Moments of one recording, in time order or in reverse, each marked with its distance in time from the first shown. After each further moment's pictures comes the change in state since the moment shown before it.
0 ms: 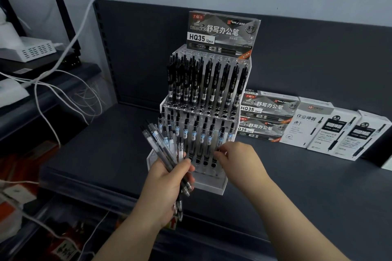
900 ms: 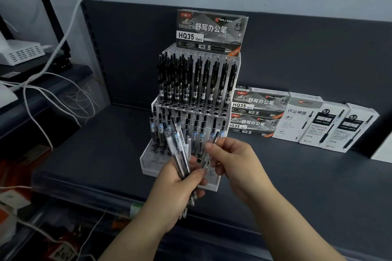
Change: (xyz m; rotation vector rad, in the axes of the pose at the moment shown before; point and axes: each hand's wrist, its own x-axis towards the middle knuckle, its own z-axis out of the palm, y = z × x) left_hand -0.012 -0.006 0.017 0.112 -0.157 -0.019; right_hand -0.028 -0.008 -0.010 1.188 -0.063 0.148
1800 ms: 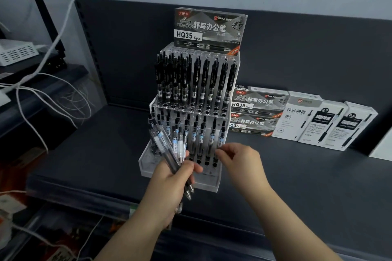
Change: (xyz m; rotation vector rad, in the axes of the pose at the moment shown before) left_hand 0.013 -0.003 -0.007 0.076 0.053 0.072; right_hand 0.020 0.024 -0.017 -0.830 0.274 -0.154
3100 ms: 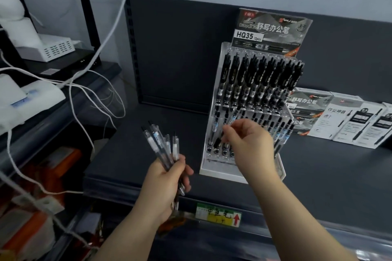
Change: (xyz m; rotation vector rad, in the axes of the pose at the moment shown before) left_hand 0.021 -0.007 -0.151 -0.146 0.043 -0.128; right_hand -0.016 -0.125 0.082 0.265 0.164 0.038
